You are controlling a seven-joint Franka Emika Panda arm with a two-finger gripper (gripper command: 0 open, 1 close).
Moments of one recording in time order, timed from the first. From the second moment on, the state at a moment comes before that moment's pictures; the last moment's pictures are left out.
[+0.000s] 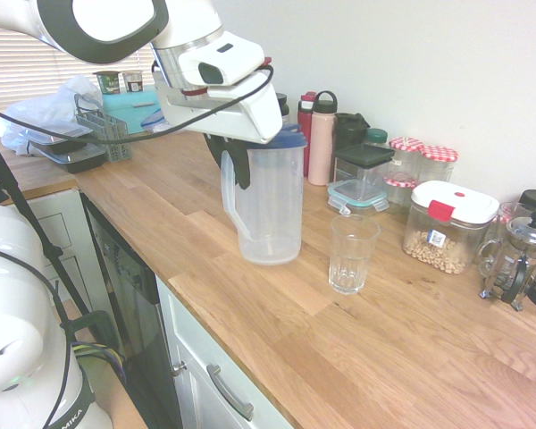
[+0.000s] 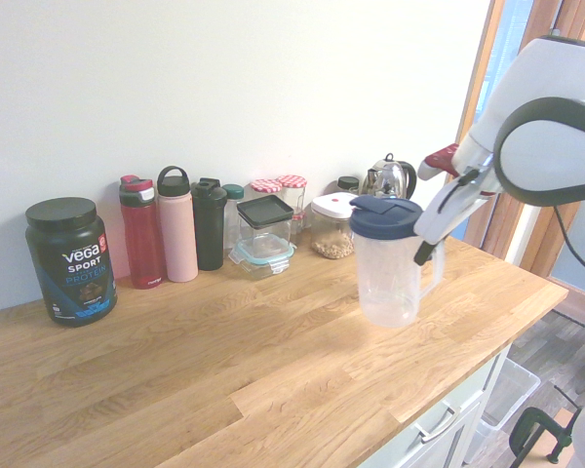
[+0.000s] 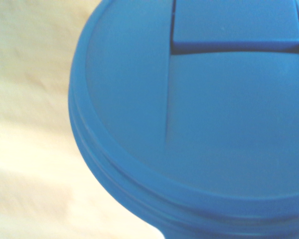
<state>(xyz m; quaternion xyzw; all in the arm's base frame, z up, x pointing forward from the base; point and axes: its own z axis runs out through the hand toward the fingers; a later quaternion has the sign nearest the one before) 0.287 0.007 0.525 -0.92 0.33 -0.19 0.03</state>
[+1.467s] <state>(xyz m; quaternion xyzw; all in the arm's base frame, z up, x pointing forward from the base) 0.385 0.217 0.446 -0.91 0.31 -0.22 0.14</state>
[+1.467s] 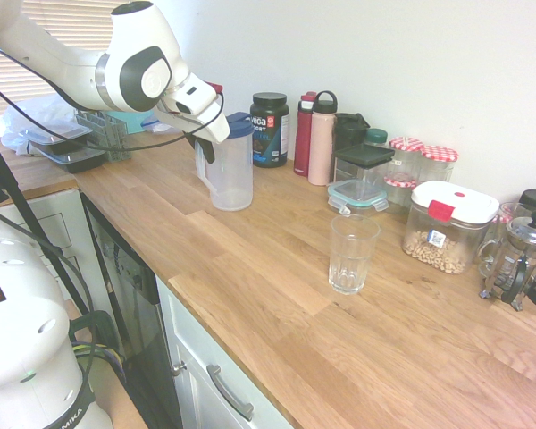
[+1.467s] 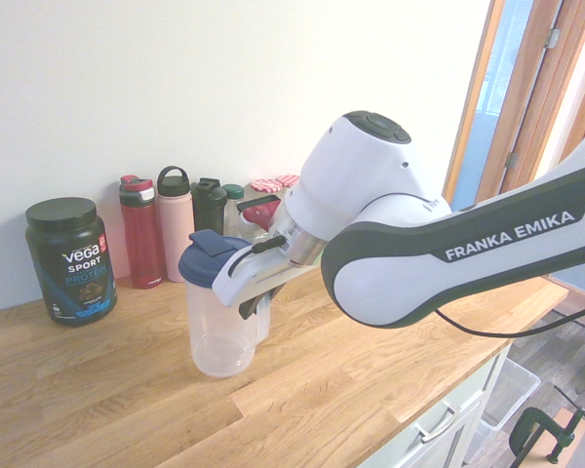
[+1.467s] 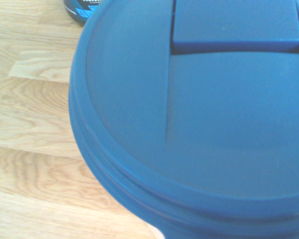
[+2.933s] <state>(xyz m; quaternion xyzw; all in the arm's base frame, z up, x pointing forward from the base) 0.360 0.206 0.470 -0.92 0.32 -0.18 0.11</state>
